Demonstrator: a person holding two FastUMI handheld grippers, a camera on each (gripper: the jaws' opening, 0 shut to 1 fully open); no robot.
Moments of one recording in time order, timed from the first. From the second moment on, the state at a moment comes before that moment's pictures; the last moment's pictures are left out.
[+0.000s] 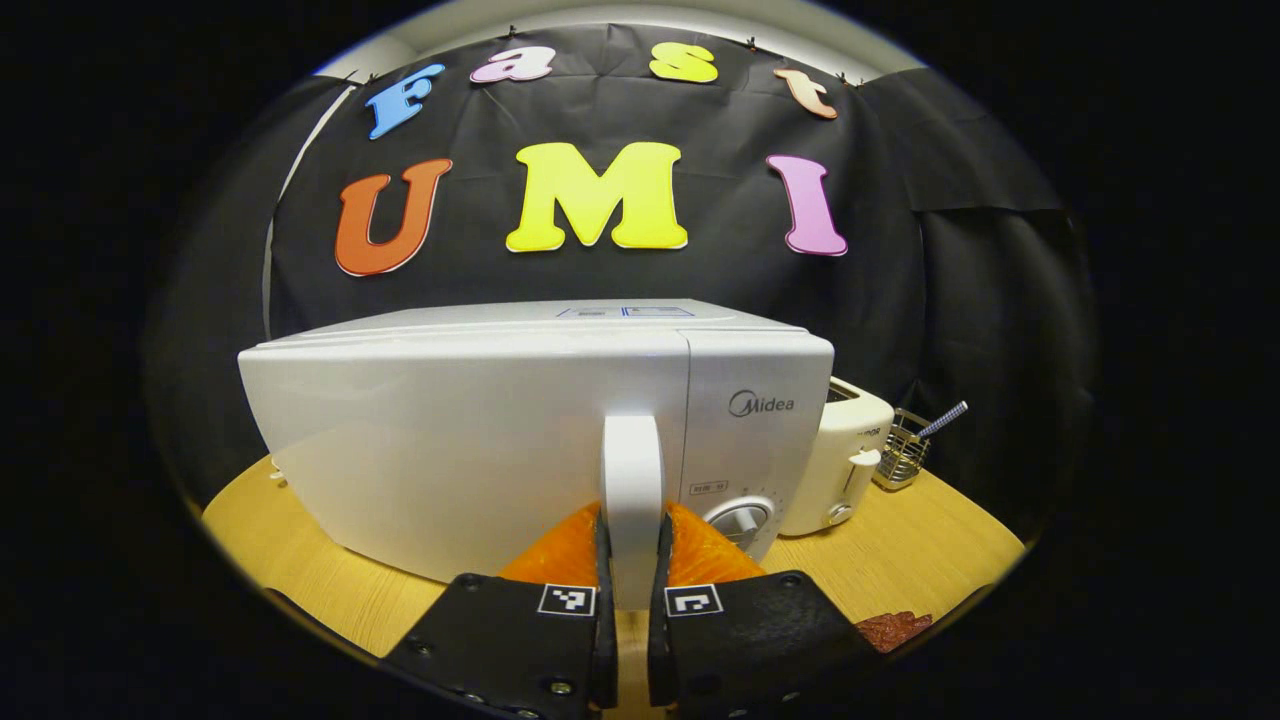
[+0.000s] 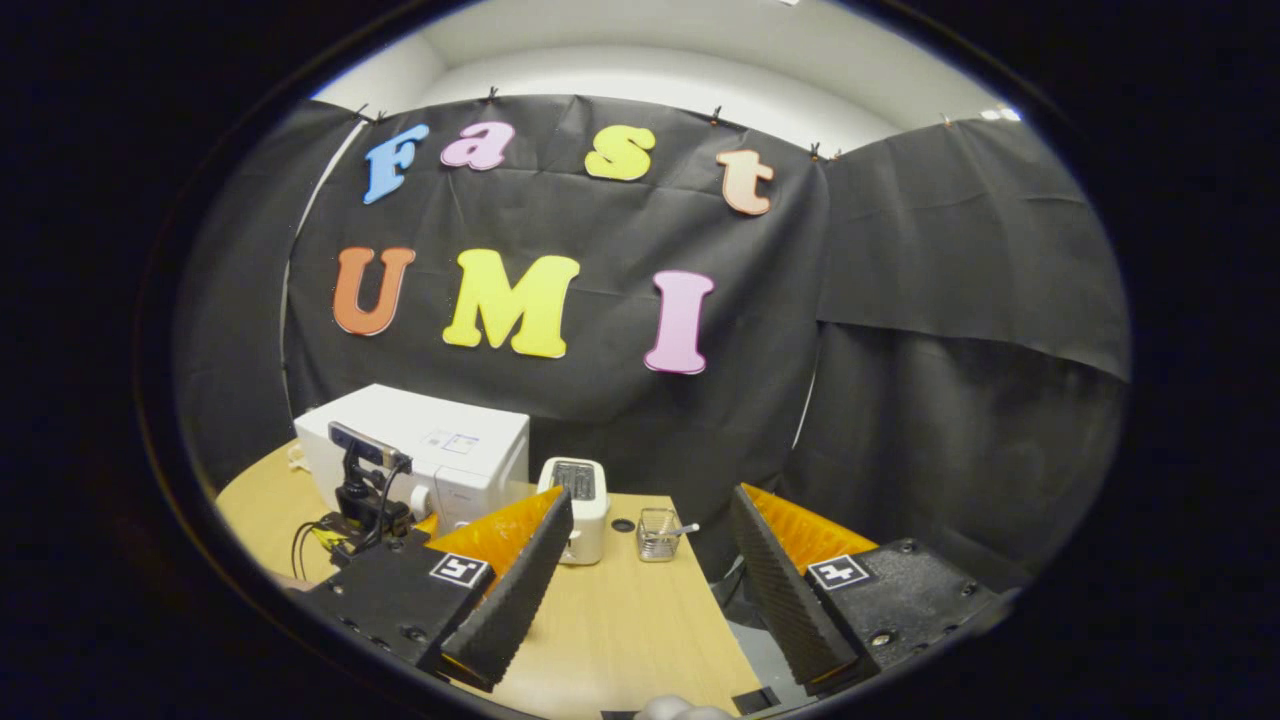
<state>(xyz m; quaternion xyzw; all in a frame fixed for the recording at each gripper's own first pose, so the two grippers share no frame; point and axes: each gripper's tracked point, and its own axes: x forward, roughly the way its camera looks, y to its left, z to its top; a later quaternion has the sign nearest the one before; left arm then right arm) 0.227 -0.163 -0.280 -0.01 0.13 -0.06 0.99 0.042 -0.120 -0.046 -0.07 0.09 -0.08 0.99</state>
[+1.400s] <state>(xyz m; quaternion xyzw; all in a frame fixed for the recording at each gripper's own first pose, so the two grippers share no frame) -0.013 0.041 -0.286 0.03 0.18 0.05 0.98 0.021 0.059 -0.065 -0.06 0.10 0.11 0.99</state>
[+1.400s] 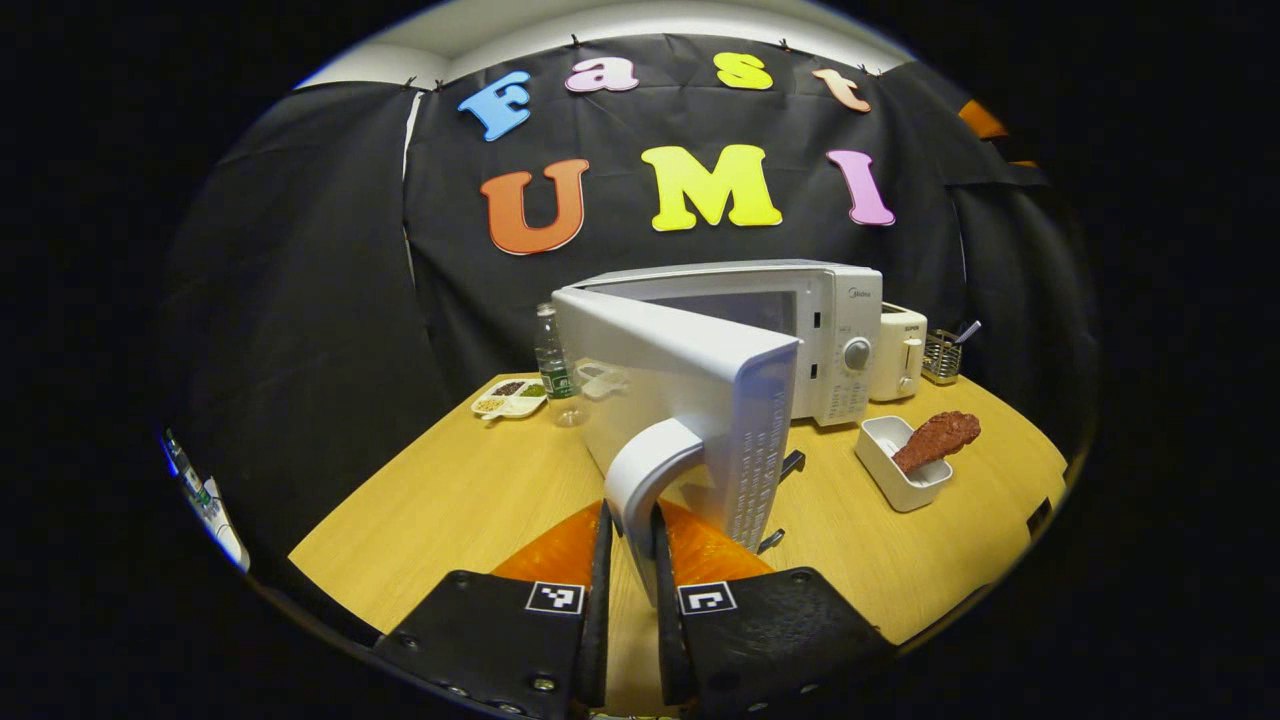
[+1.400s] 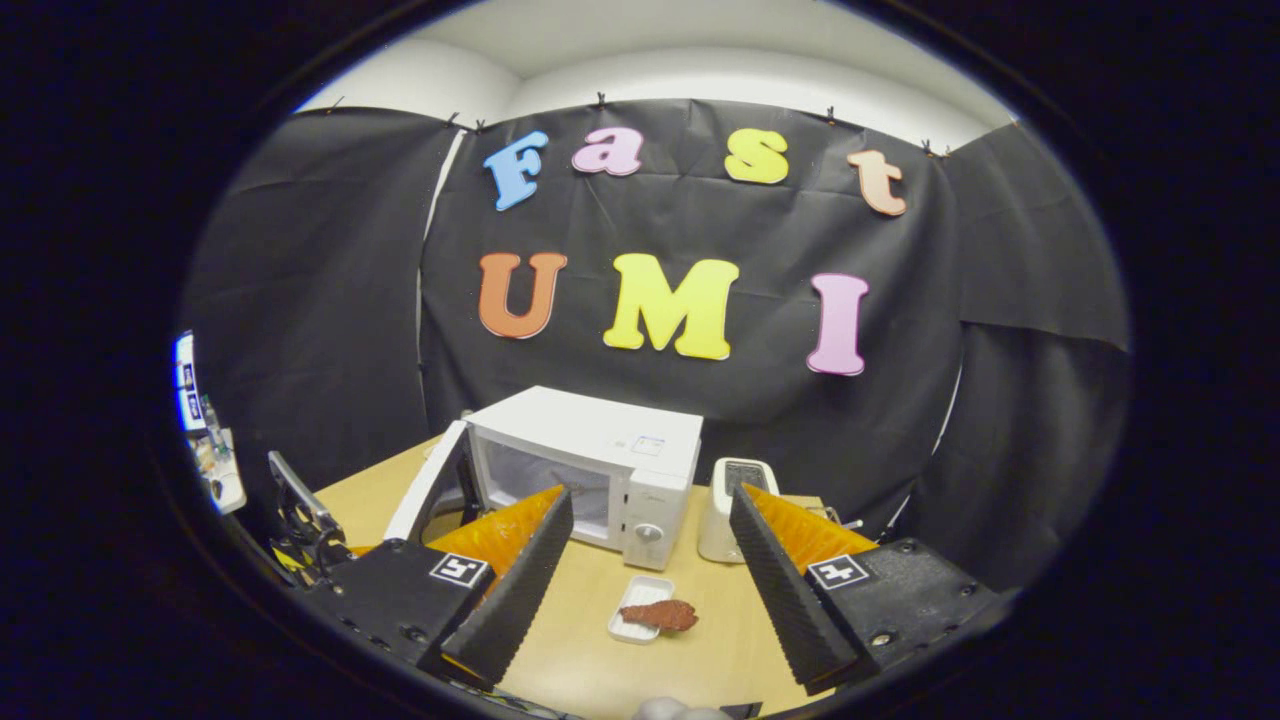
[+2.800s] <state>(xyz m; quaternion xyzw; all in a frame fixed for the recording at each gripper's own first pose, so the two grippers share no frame) -0.087 0.225 -0.264 0.03 0.18 0.14 0.97 0.012 0.087 -0.170 -0.02 0.17 0.10 0.98</state>
